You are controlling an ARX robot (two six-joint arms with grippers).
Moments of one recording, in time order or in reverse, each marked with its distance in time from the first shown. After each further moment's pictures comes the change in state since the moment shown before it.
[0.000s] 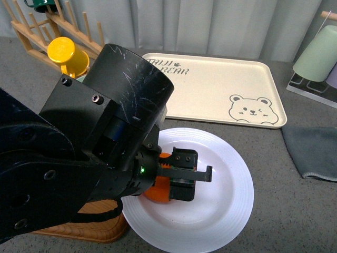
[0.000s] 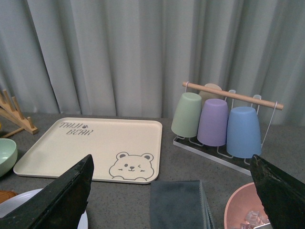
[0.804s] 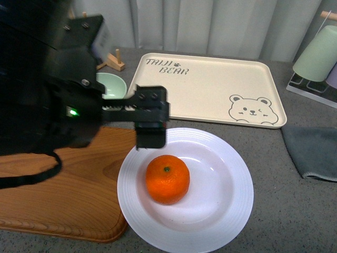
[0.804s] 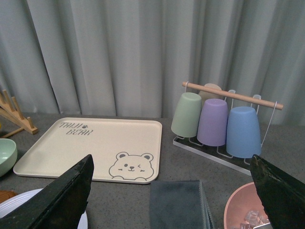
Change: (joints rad) left arm 0.121 -0.323 -0.113 -0.037 -0.098 0.057; right arm 0.000 0.000 0.000 0.000 0.000 0.000
